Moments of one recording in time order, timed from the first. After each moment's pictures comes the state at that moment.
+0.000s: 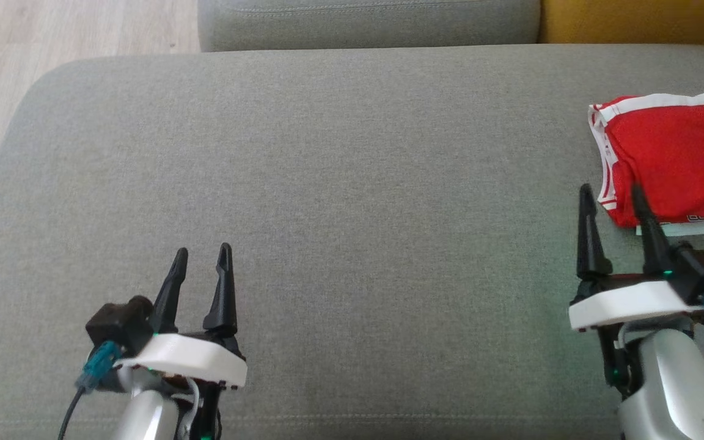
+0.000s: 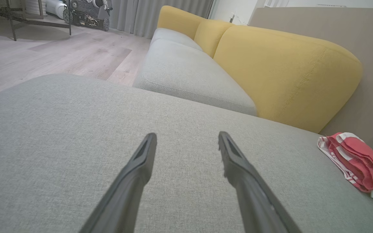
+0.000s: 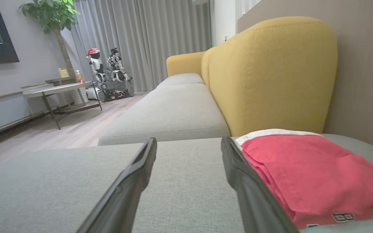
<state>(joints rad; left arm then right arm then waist) -0.06 0.04 -0.20 0.23 -0.36 0.00 -0.26 -0.20 -0.05 -0.03 0.33 0.13 0.13 -0.25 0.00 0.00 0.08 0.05</state>
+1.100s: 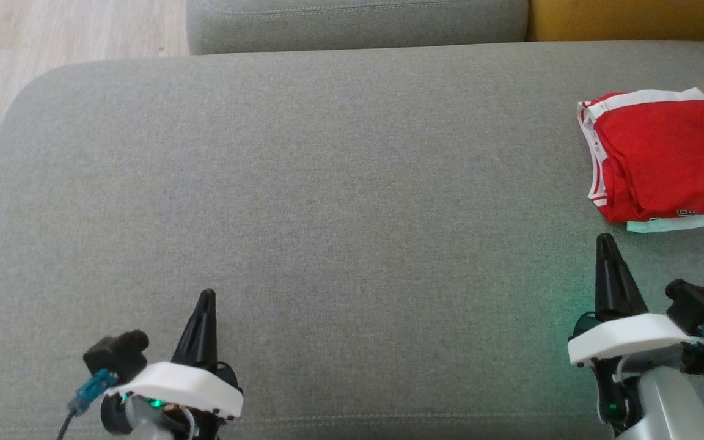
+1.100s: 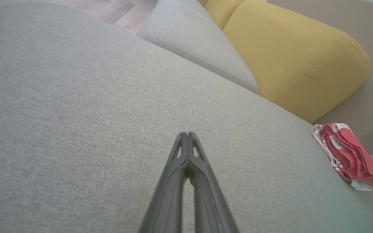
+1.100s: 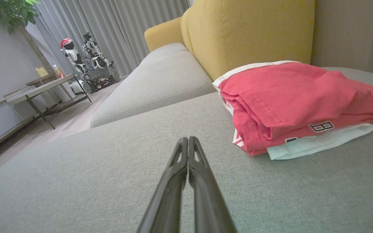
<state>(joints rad) -0.01 0.04 -0.21 0.32 -0.53 -0.05 -0.23 -0.13 -0.05 -0.04 0.41 0.28 0.13 -0.21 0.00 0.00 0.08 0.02</state>
